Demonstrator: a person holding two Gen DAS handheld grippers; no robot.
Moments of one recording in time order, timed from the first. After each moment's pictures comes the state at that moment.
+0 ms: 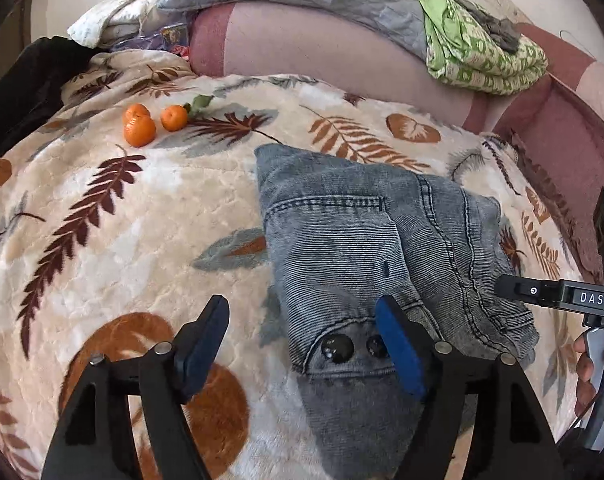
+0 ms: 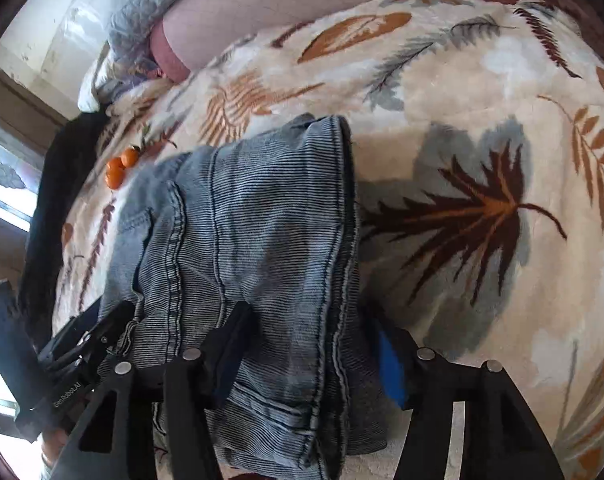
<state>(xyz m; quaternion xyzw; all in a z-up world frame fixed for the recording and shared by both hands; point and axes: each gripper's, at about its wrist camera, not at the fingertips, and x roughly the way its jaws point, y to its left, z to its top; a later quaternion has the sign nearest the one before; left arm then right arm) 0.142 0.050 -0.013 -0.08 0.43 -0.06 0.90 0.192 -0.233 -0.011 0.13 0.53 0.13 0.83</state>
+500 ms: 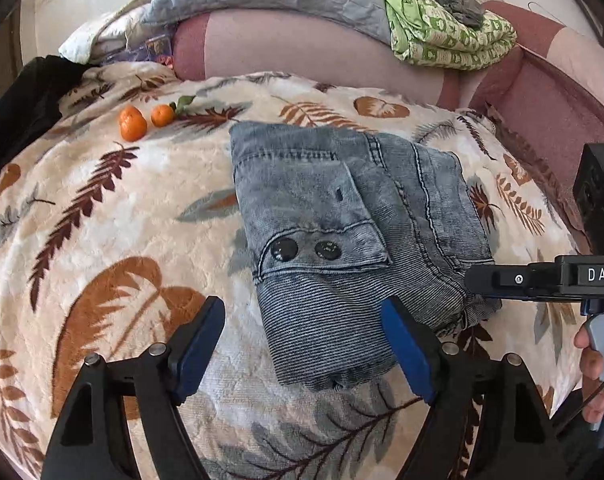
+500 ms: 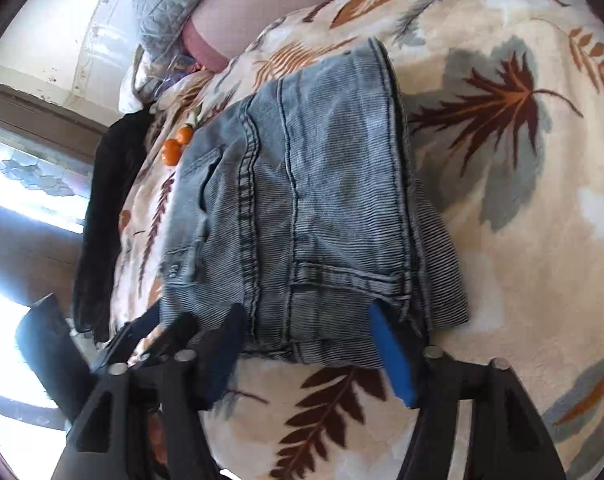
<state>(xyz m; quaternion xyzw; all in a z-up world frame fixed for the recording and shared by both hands) 0.091 0.016 -0.009 -0.04 0.42 -0.08 0.90 0.144 -0.213 -0.013 0.18 0.55 0.20 0.79</state>
